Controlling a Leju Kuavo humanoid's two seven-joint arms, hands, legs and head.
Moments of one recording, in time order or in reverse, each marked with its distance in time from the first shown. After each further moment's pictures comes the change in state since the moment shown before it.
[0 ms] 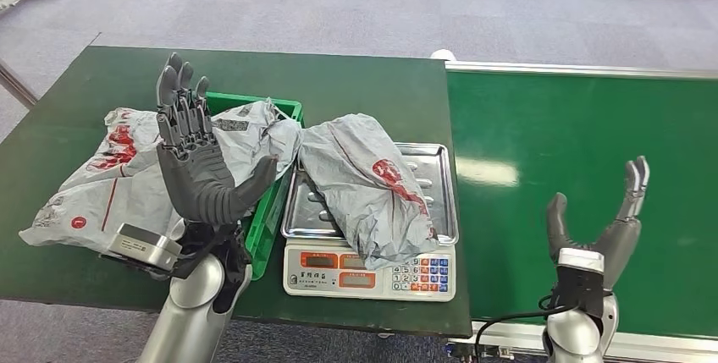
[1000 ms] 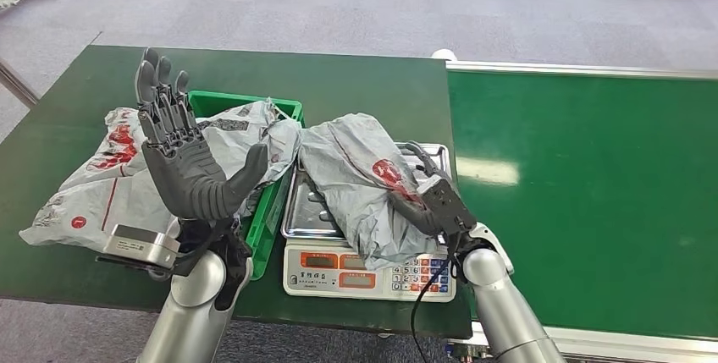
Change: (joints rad) left arm -0.011 -0.004 -0.007 -0.015 -0.034 0.116 0.000; right arm -0.312 0.092 0.310 0.437 0.049 0.613 0.290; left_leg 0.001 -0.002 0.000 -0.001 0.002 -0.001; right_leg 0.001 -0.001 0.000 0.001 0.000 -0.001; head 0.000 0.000
